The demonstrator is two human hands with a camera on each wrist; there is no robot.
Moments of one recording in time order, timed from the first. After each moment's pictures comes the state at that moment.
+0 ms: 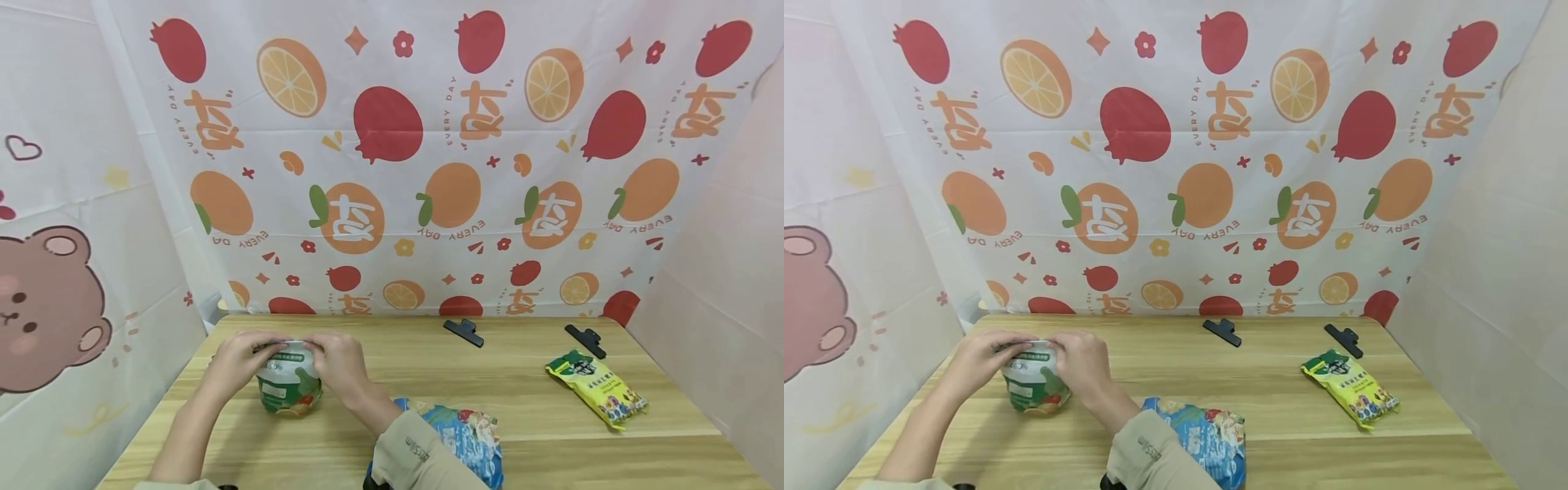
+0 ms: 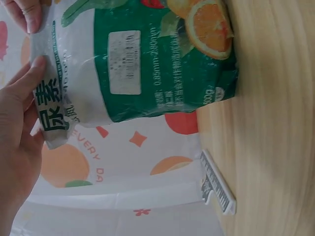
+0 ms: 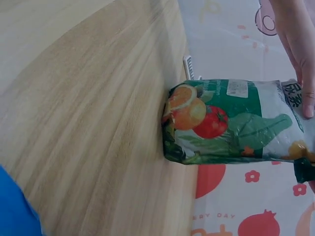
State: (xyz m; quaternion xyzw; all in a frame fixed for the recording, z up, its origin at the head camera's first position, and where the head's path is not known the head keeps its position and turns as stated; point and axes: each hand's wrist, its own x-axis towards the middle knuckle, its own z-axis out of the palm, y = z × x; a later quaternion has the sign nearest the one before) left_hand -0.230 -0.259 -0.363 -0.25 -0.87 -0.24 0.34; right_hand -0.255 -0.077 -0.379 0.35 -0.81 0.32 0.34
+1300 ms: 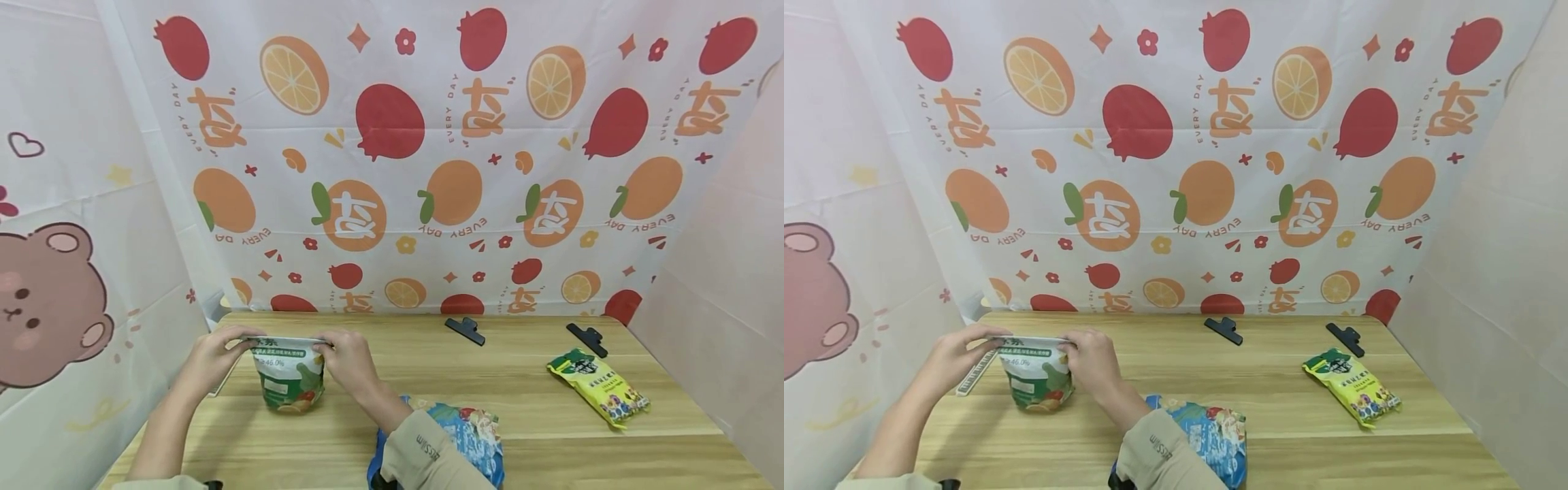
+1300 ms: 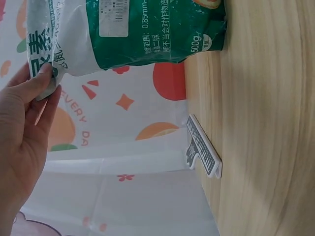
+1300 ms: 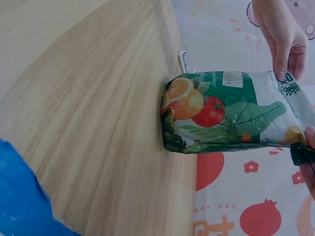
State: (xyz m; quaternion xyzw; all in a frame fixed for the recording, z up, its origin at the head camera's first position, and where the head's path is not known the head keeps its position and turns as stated) left_hand -0.226 -0.293 -0.369 -0.24 -0.86 -0.27 0.37; right_hand -0.256 -0.065 -0.386 0.35 -0.81 0.37 0.27
